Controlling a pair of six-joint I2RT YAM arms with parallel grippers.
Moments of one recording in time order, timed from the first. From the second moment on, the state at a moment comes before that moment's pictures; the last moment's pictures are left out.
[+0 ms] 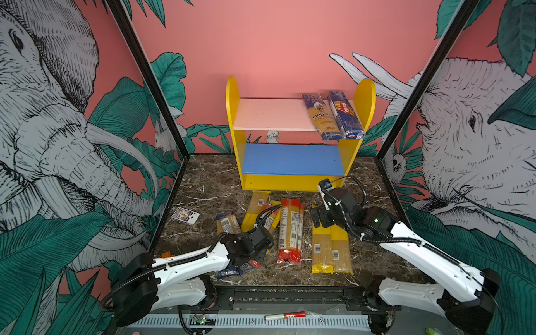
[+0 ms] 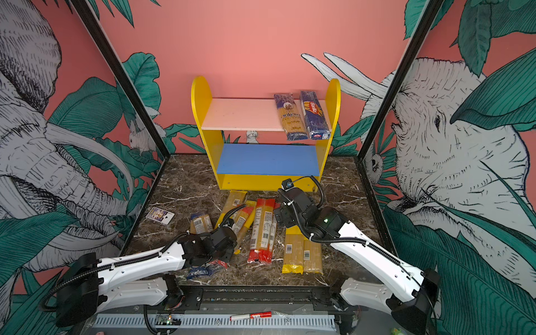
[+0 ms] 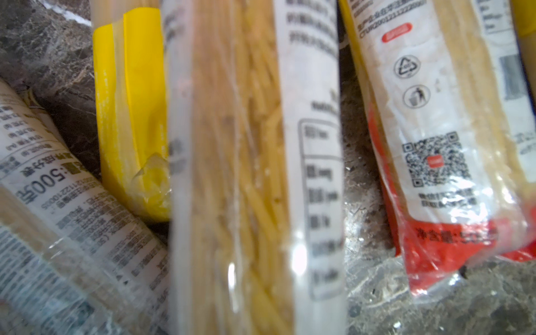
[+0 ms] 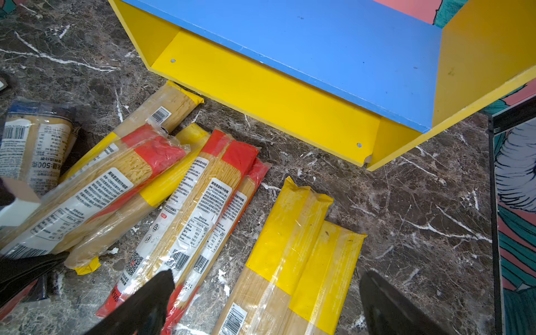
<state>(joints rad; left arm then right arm) -1.04 1.13 0.61 -0.60 -0.28 -0.58 0.84 1.13 1.15 -0.83 0.38 0.26</state>
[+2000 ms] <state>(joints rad) -0.85 1.58 2.07 -0.84 -0.62 0.20 0.77 1.10 1.33 -0.89 0.28 0.22</state>
